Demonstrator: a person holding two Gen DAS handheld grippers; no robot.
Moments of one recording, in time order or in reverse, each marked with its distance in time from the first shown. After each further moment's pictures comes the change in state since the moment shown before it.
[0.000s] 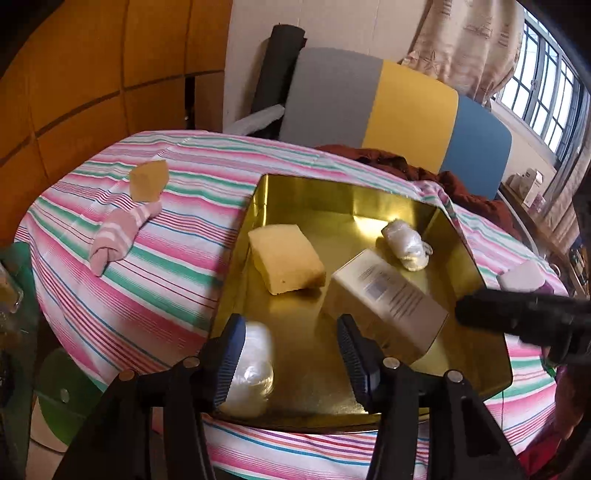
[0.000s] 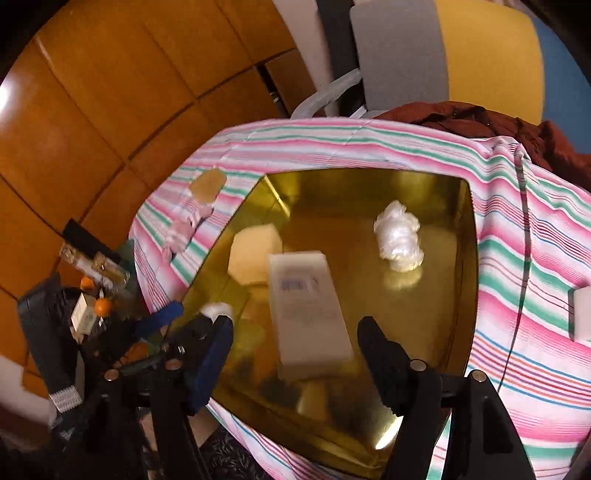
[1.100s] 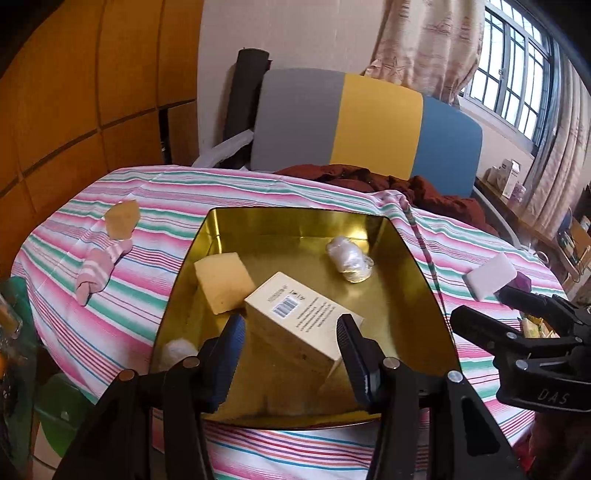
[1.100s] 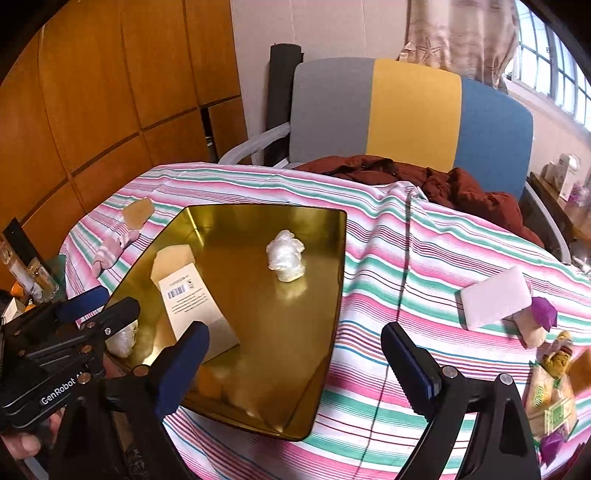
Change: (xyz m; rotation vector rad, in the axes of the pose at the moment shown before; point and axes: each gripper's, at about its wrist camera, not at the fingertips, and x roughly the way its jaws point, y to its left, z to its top) left arm -0.032 -0.067 0.002 0.102 -0.070 -0.034; right arm -0.065 -0.017 -0.045 -0.034 -0.226 -0.353
